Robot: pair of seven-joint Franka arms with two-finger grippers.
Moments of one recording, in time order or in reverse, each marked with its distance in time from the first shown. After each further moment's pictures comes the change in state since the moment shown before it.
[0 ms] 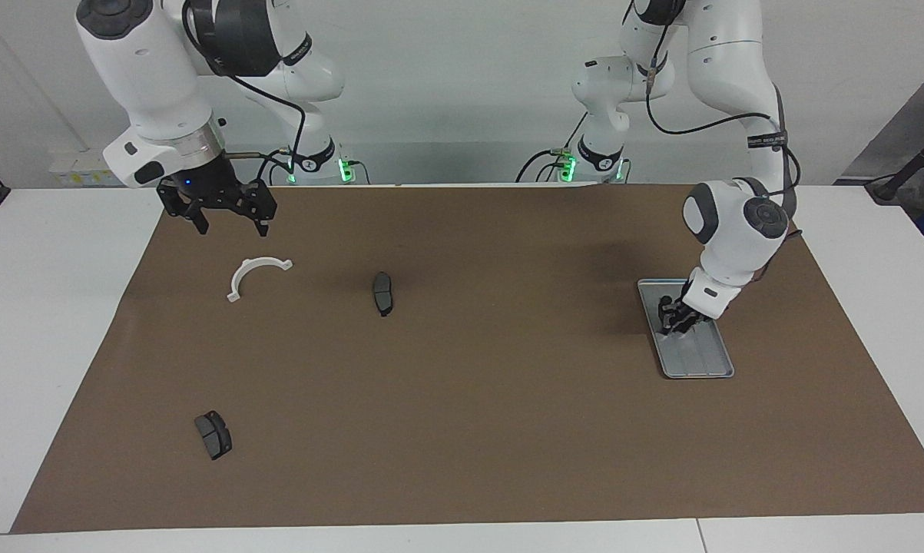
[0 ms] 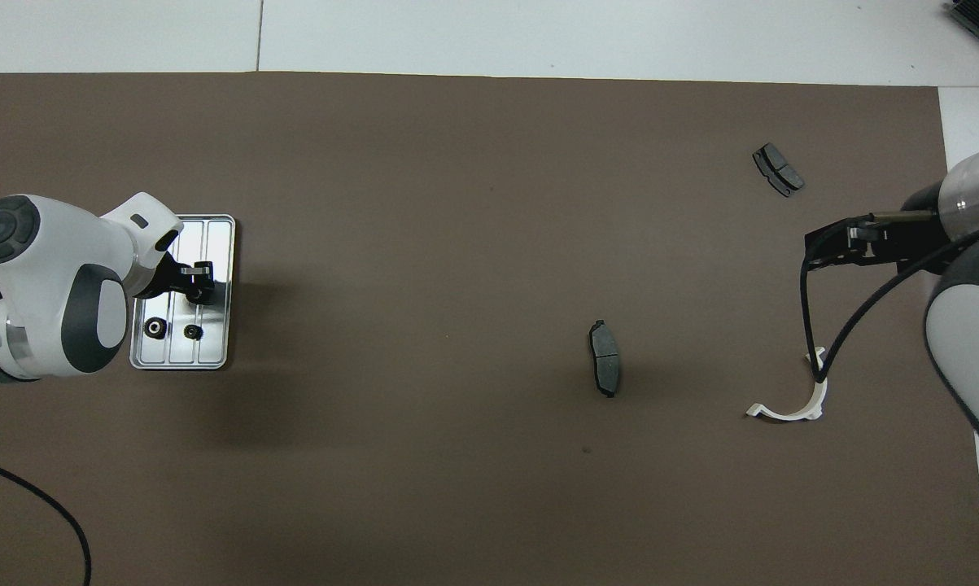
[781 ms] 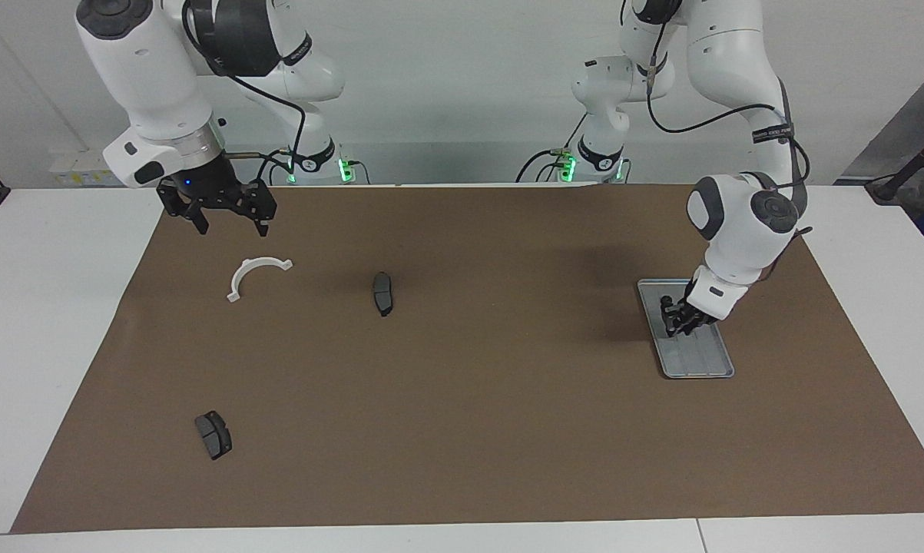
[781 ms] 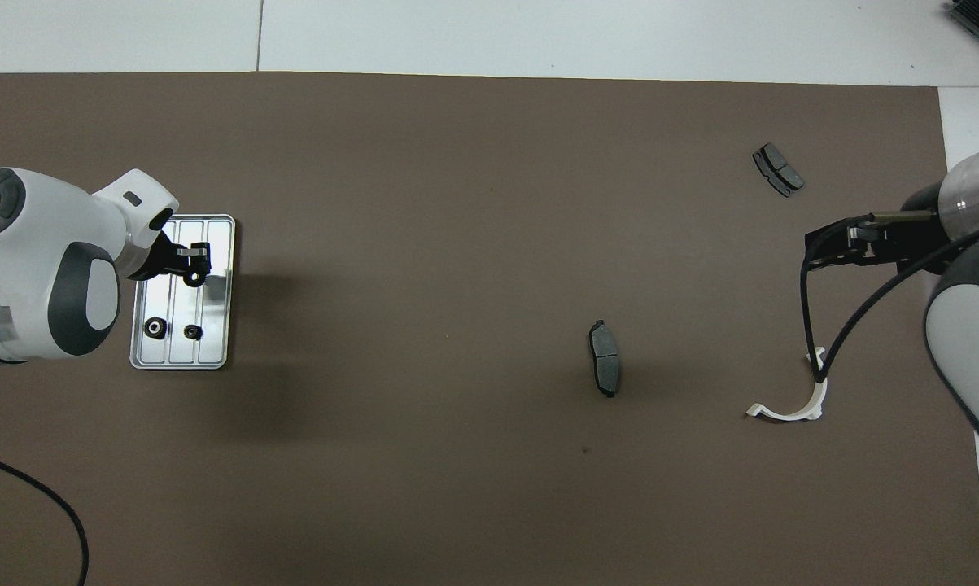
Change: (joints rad) left arm -0.056 -0.001 -0.013 0.111 0.000 -0.085 -0.103; right arm -0.001 0.000 -0.001 0.000 0.000 0.000 0.000
